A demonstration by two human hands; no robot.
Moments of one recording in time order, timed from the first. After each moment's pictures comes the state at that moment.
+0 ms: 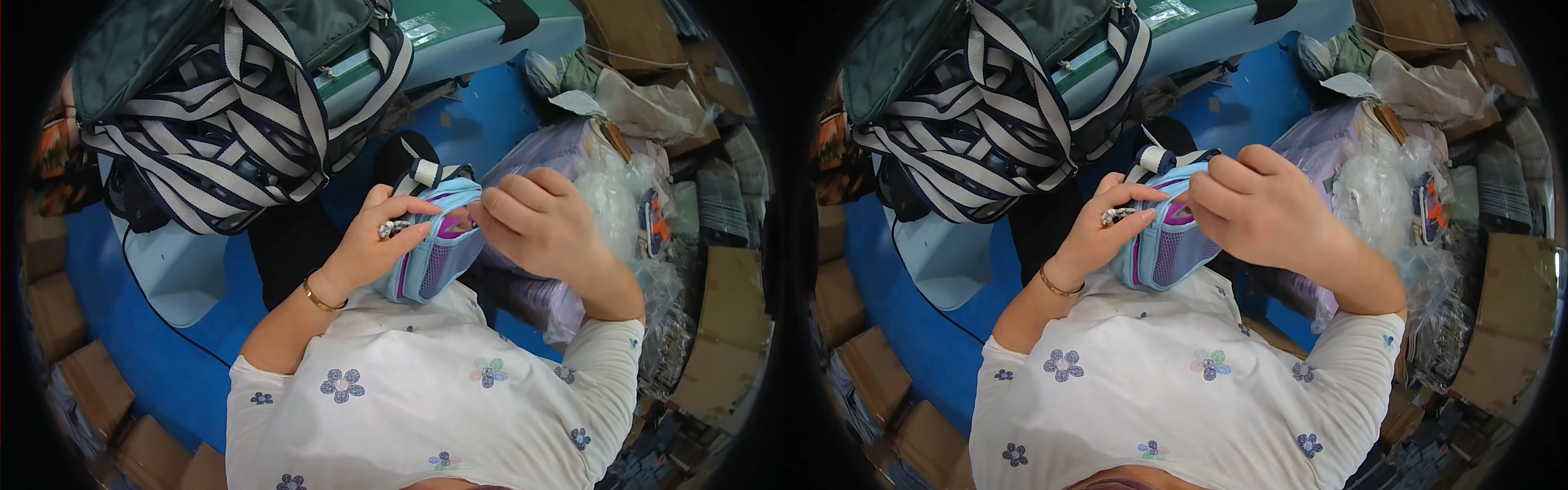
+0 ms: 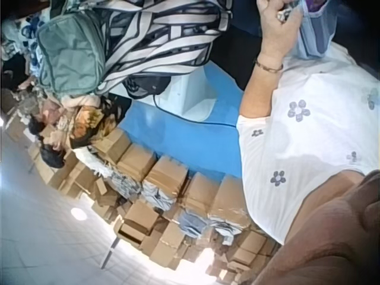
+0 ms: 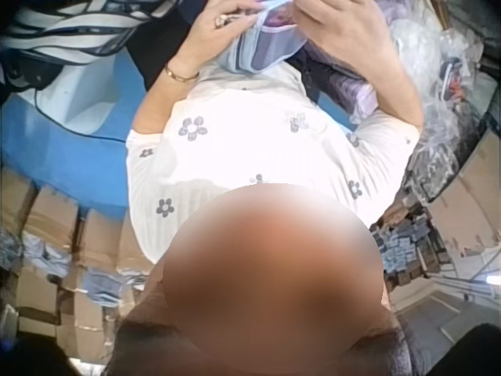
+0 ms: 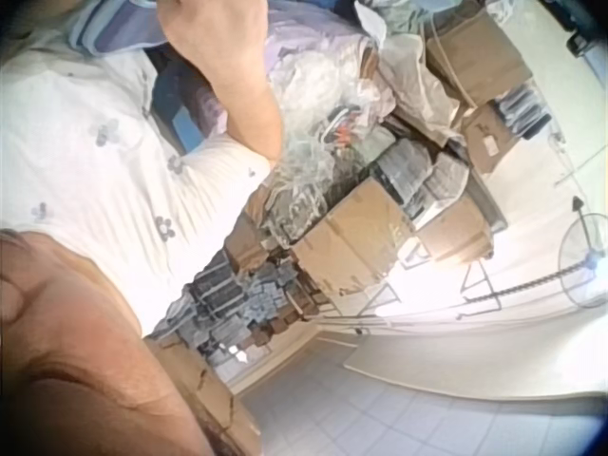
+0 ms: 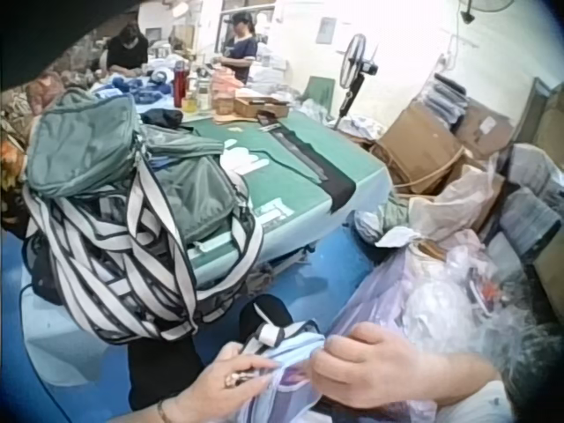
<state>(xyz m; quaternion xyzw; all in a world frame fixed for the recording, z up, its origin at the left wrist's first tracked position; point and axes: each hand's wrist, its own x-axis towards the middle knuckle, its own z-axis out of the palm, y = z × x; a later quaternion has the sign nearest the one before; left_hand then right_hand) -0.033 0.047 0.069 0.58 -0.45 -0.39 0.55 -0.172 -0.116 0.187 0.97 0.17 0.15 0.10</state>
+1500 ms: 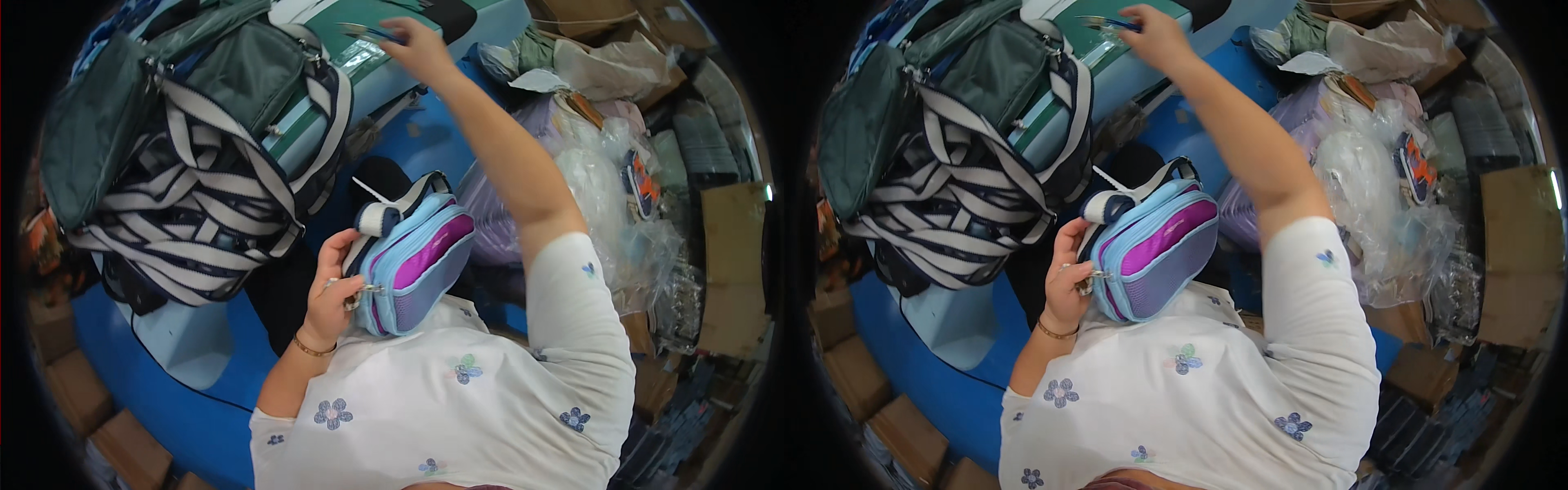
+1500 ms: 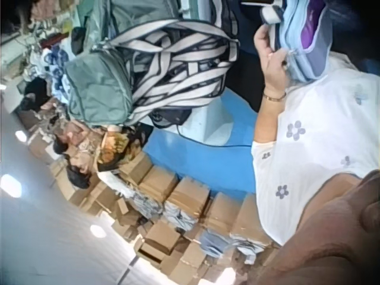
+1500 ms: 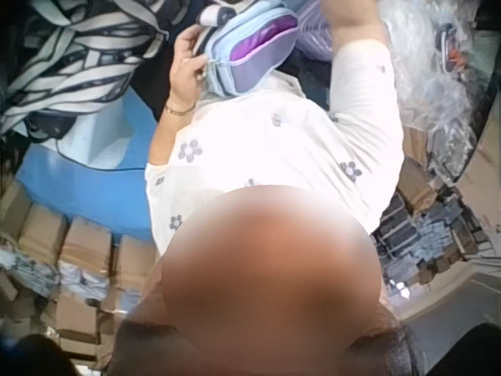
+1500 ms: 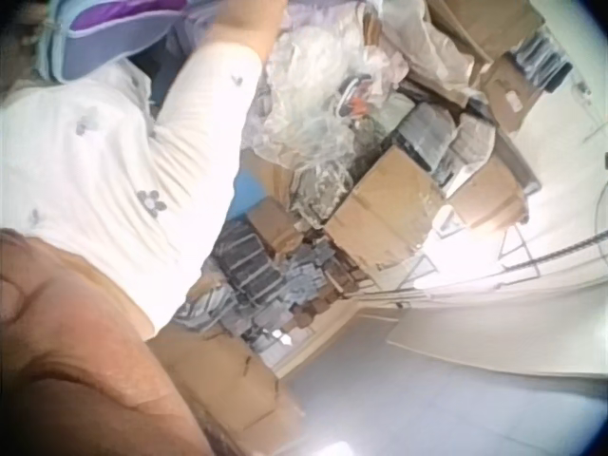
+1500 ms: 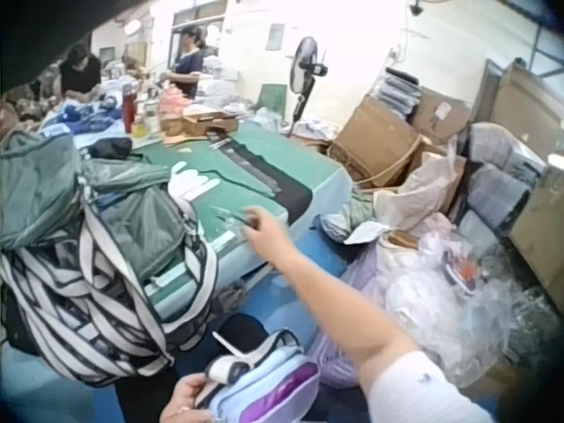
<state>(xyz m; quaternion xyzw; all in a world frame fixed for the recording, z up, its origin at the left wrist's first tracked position) -0.031 0.062 0.051 0.38 -0.20 -0.54 0.72 -0.011 -0.305 0.068 0.87 -0.23 0.33 -0.28</state>
